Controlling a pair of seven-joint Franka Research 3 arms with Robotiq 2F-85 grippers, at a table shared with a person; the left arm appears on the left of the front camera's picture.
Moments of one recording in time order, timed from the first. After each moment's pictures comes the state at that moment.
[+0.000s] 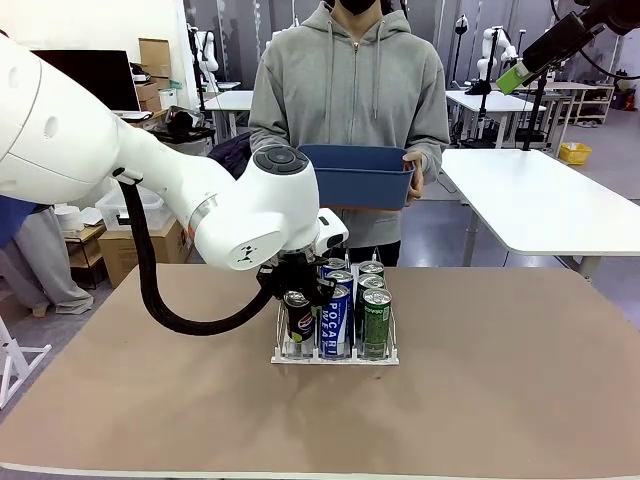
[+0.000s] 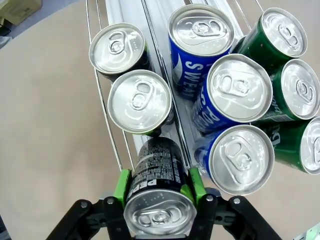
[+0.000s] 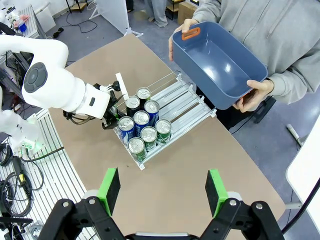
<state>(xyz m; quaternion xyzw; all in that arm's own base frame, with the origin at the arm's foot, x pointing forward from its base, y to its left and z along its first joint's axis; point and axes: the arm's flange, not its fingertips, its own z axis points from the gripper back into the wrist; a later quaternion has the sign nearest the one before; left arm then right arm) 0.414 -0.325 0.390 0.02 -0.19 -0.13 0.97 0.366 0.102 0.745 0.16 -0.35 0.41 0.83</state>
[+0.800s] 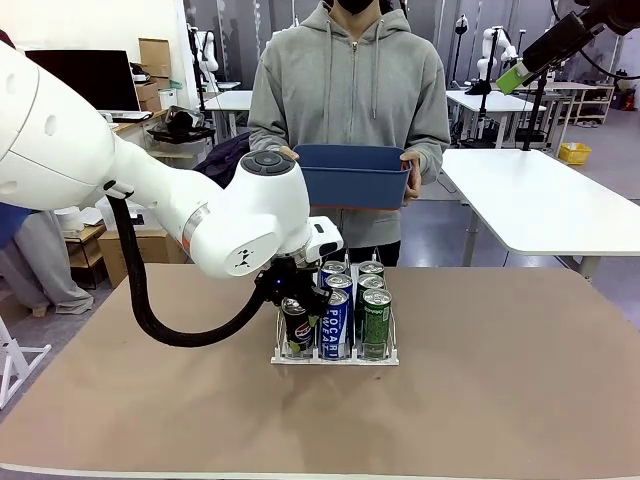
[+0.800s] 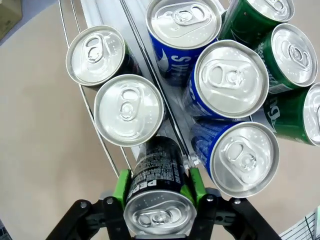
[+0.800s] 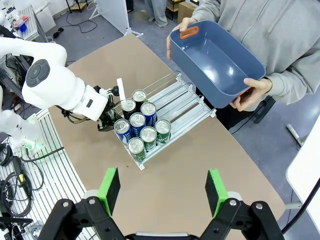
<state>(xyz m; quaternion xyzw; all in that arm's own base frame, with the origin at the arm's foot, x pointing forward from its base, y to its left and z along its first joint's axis) 0.410 -0.317 0.381 0.01 -0.17 -0.19 0.97 0.366 0.102 0.745 0.16 -0.35 0.41 0.83</state>
